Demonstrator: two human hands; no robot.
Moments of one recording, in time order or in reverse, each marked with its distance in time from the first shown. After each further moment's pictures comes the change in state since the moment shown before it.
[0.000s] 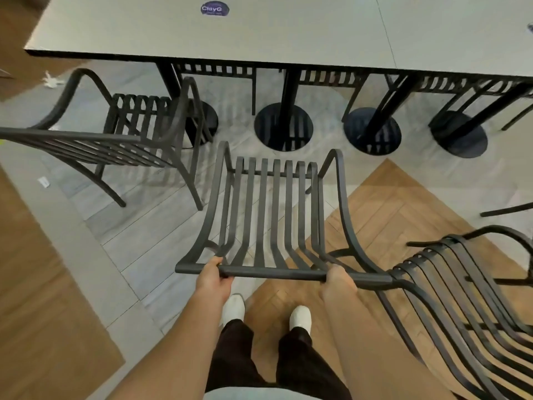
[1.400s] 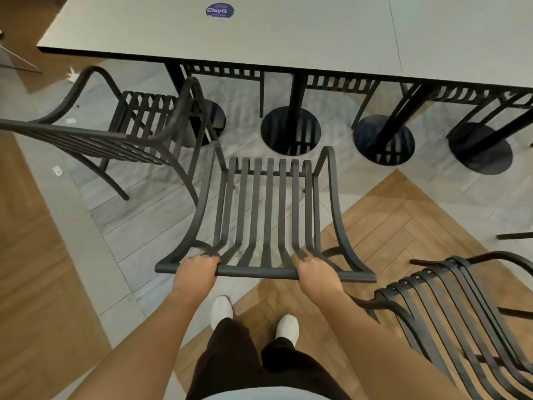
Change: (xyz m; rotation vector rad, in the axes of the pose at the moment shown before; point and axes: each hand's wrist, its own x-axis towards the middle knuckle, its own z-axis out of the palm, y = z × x) left_hand -0.006 -0.026 0.030 2.461 0.151 1.083; right_hand 0.038 -0.056 -0.038 -1.617 -0.220 -1.538
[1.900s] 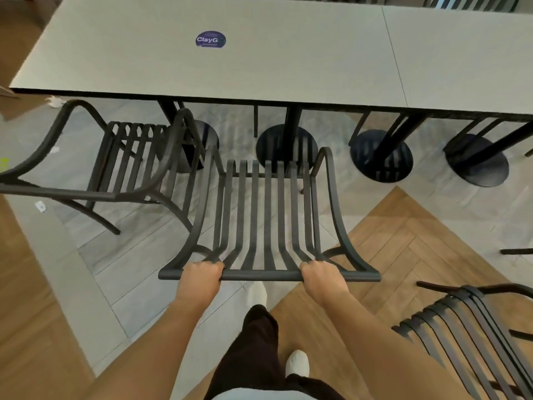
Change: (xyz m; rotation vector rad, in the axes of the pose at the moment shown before) left_hand 0.144 -0.052 -0.054 0.048 0.118 0.080; right_hand 0.131 0.010 -0.086 -0.083 -0.016 0.037
